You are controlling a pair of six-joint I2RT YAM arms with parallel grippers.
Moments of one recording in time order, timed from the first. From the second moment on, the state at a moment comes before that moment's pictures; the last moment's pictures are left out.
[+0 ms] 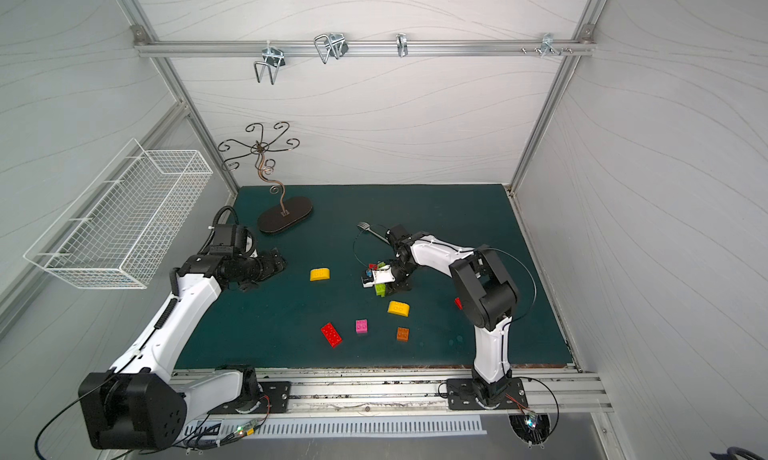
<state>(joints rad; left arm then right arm) 0.01 1.16 0.96 -0.85 0.18 -0.50 0.62 1.91 1.34 -0.77 -0.48 -1.23</state>
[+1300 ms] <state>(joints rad) 0.02 1.17 0.96 -0.85 0.18 -0.50 0.57 2.13 1.75 -0.96 -0.50 -0.95</state>
